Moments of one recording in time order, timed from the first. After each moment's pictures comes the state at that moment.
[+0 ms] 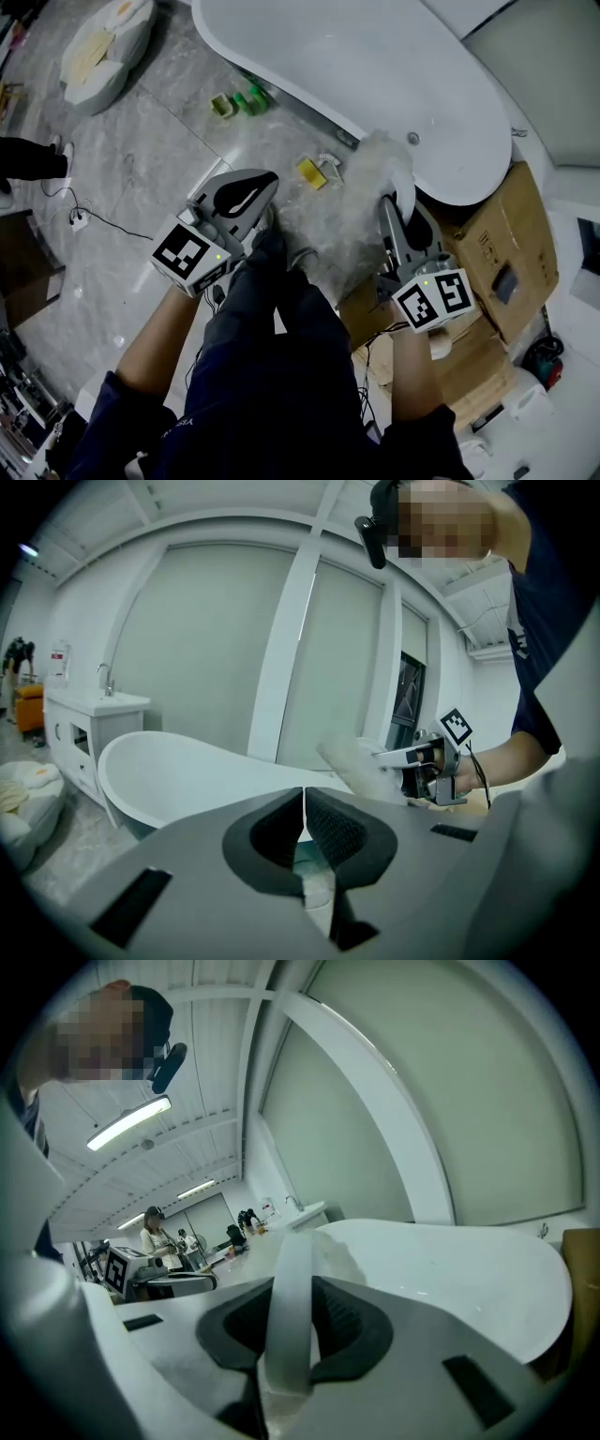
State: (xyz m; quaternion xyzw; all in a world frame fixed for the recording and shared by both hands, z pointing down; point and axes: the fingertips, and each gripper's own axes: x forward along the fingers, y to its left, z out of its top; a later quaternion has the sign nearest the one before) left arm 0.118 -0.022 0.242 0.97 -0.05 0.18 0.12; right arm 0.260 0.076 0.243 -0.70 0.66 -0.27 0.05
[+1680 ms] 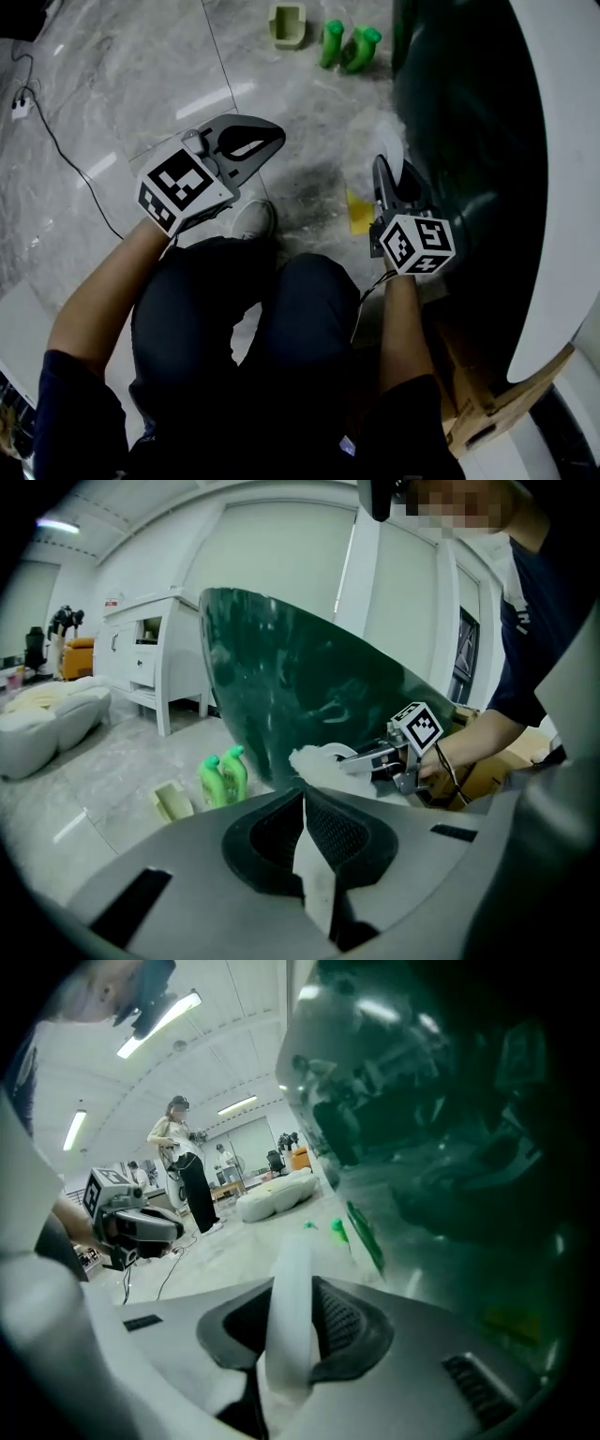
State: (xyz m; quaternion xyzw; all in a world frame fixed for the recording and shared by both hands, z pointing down) left arm -0.015 -0.219 0.760 0.94 -0.15 0.26 0.16; right arm 0.154 -0.195 0.821 -0.55 0.77 -0.29 -0.13
